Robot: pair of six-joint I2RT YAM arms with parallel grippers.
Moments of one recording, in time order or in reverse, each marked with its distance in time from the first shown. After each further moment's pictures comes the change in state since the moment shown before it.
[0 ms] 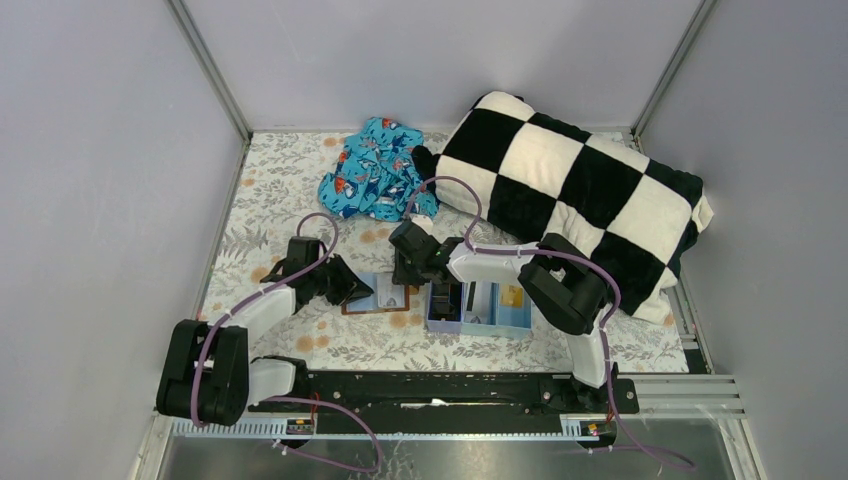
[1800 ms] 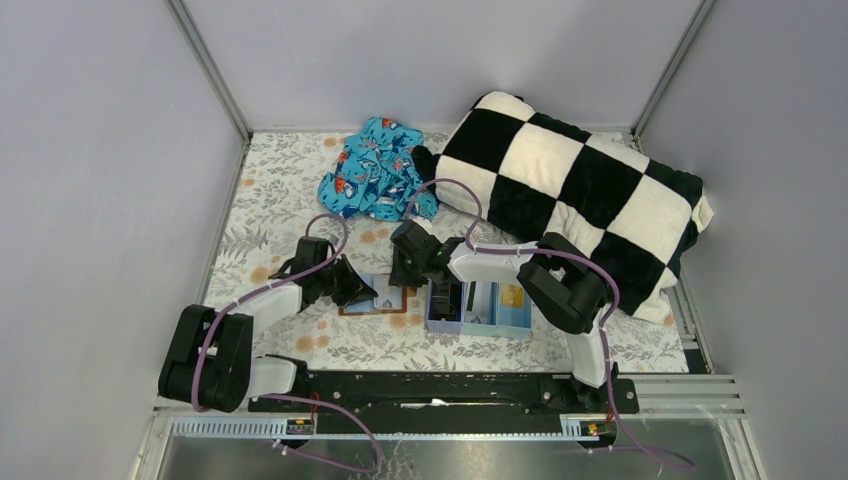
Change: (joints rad) left arm -0.058 0.074 -0.001 0.062 -0.019 -0.007; right arm -0.006 0.005 -0.014 0.036 -0.090 0.030
